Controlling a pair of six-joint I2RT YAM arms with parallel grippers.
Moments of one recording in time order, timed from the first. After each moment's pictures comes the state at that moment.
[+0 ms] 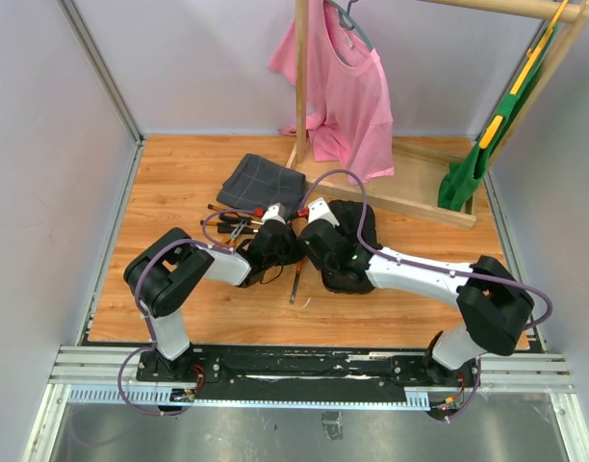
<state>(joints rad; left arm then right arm) -0.72 1.79 0.68 0.54 -0.10 -0.84 0.95 1.54 0.94 -0.21 0.69 0.09</state>
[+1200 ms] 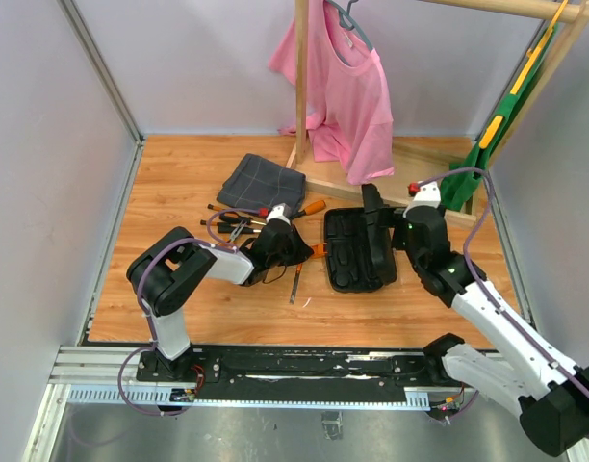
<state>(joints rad) -0.73 1.81 0.71 0.52 -0.07 -0.84 0.53 0.93 0.73 -0.29 0.42 0.25</state>
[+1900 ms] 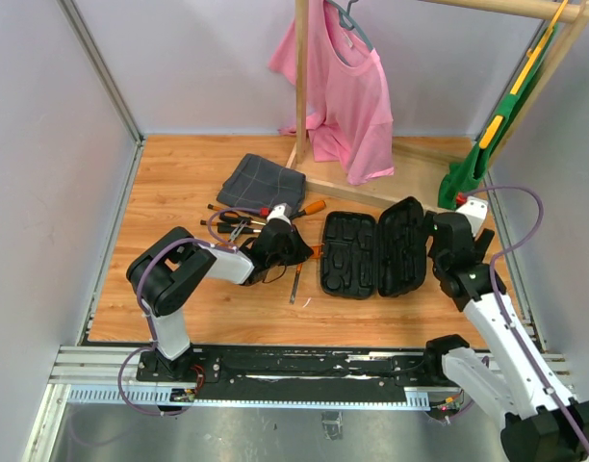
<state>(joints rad) -0.73 1.81 0.72 0.51 -0.07 -0.83 0.25 0.82 0.69 -0.51 0.58 0.34</state>
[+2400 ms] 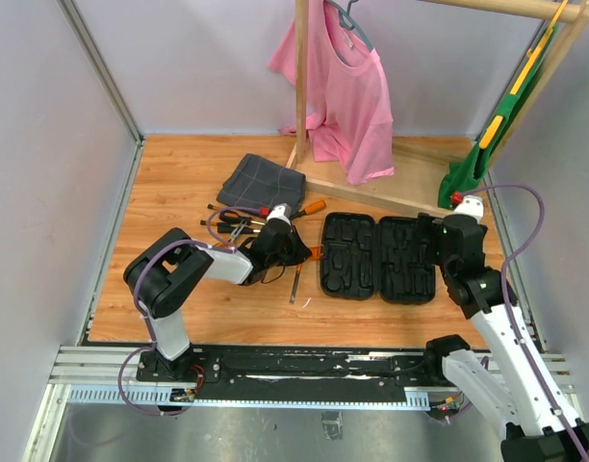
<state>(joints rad) -0.73 1.79 0.72 0.48 -0.07 -0.80 0.25 0.72 0.74 -0.60 0.43 0.29</state>
